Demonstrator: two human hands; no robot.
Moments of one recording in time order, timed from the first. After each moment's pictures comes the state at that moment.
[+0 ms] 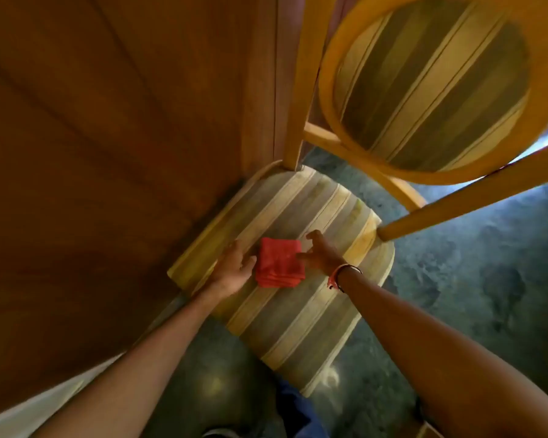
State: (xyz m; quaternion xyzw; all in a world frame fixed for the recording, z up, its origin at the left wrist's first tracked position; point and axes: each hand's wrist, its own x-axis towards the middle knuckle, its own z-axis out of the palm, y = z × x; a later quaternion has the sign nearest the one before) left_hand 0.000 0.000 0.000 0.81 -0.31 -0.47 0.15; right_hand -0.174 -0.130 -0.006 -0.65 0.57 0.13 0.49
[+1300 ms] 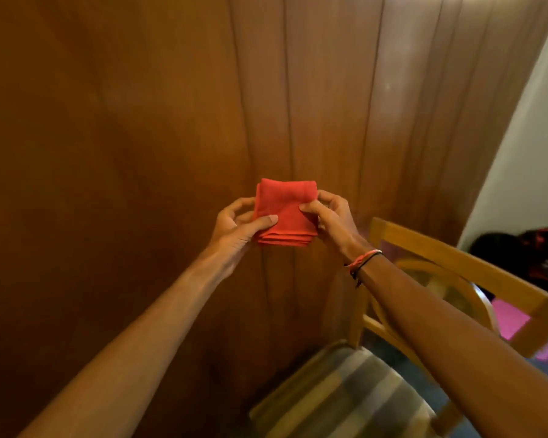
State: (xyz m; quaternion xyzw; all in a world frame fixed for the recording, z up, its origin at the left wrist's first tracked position) left_hand 0.082 0.075 0.539 0.58 -0.30 -0.27 0.71; right_hand -0.035 -0.080 0.528 -0.66 0.16 -0.33 0.66
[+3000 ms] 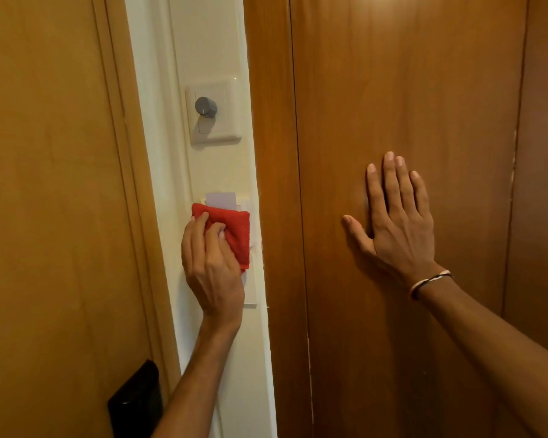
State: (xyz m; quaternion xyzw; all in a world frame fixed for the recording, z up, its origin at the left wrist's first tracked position) left_hand 0.212 0.525 0.678 0.68 0.00 0.67 0.29; right_hand 0.241 0.239 0.717 -0.76 -0.03 -0.65 -0.09
